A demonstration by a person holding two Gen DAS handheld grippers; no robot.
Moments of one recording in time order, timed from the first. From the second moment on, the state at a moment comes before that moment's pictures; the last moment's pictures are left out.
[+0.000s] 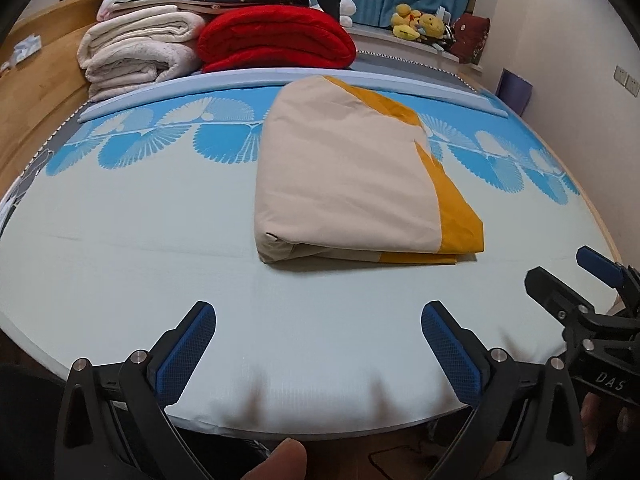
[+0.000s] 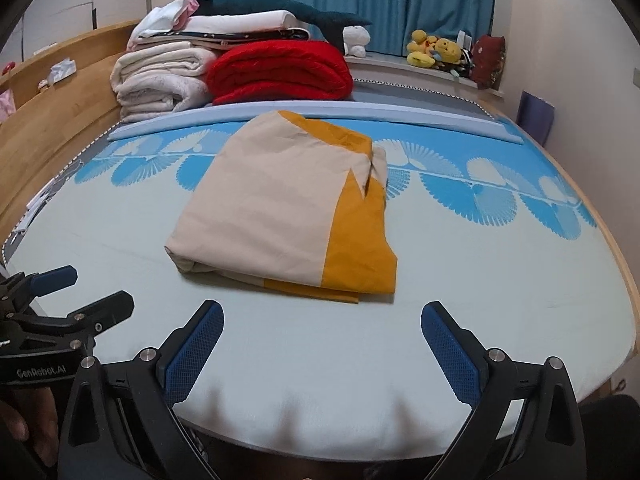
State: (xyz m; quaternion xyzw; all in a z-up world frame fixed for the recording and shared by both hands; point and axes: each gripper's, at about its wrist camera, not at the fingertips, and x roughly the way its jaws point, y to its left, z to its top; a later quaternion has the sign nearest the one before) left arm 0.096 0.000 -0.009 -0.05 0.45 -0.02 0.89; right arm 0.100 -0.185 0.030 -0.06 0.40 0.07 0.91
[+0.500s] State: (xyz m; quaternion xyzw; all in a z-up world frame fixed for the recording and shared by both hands) left arm 0.101 -0.003 -0.012 -0.04 0.44 -0.01 0.90; right arm 0.116 -0.179 0.018 -0.06 0.41 0.07 0.91
